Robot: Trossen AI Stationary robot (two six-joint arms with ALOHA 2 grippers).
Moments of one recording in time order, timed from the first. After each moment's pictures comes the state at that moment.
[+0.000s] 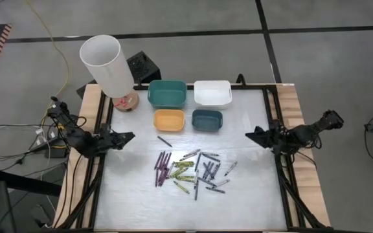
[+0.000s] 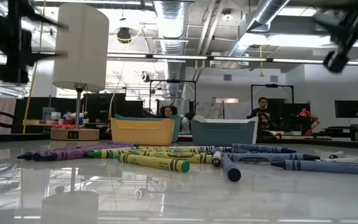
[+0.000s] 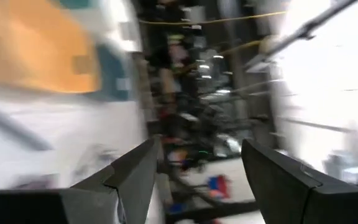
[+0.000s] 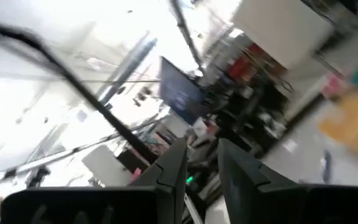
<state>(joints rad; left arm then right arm) -0.75 0.05 0.05 0.39 -1.11 -1.06 0.47 0.04 0.03 0.41 0.48 0.67</state>
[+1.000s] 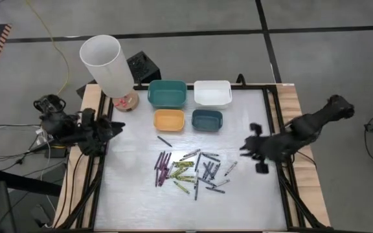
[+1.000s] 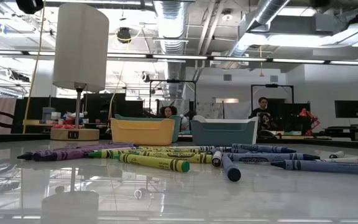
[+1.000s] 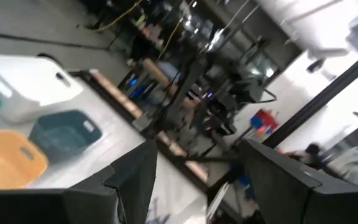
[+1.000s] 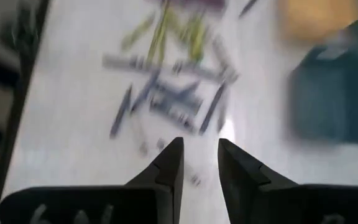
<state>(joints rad) -0.75 0.37 0.62 -0.08 -0.95 -0.63 0.55 1.06 1.16 -1.05 0.29 0.39</state>
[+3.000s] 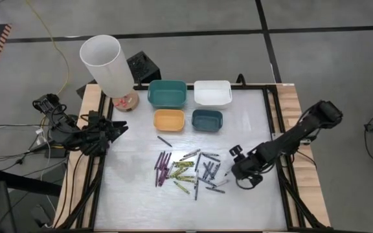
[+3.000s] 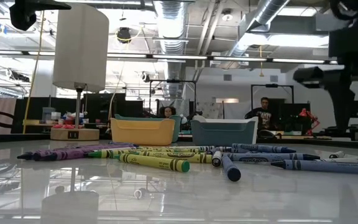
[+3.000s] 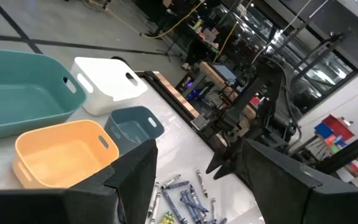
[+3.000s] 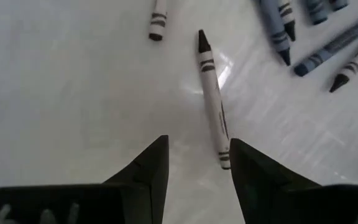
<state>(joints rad) -0.75 0.41 0.63 -0.28 -1.13 -0.77 0.51 1.34 0.73 -0.68 0.15 -0.11</state>
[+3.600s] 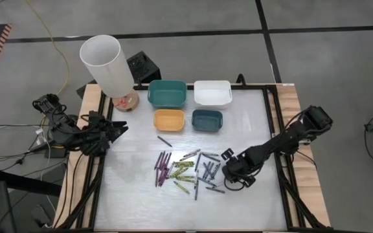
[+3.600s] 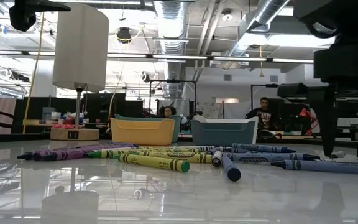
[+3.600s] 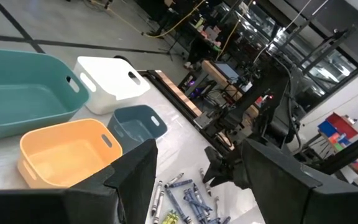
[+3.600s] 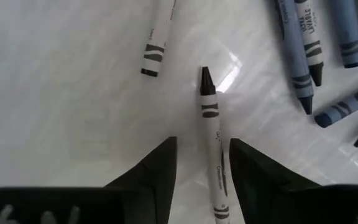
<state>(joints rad) -0.75 0.41 0.63 -0.30 -1.13 -0.78 0.45 1.52 0.78 -0.58 0.09 -0.23</state>
